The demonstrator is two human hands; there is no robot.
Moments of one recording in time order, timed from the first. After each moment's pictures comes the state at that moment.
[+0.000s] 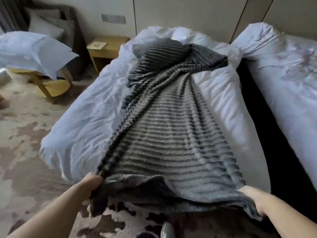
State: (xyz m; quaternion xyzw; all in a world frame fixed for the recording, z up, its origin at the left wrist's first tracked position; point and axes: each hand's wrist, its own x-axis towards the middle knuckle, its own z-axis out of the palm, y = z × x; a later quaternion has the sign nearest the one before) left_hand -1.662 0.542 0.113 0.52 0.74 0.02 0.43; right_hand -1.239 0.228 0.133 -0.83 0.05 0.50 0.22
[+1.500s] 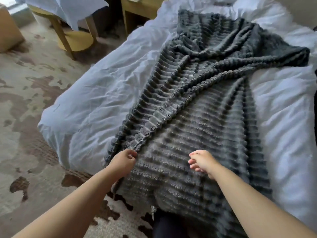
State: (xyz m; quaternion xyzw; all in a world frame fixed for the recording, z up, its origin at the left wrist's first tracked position) left_hand -1.569 0.680 0.059 0.58 0.66 0.01 0.48; right_hand -1.287 0.629 0.057 -0.79 -0.23 0.53 0.18
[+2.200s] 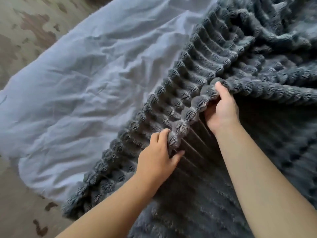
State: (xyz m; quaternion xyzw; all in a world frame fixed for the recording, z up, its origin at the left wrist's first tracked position) left_hand -1.409 0.884 -0.015 0.62 0.69 0.07 0.35; right_hand -1.251 1.014 -0.012 -0.56 0.00 0.60 0.57
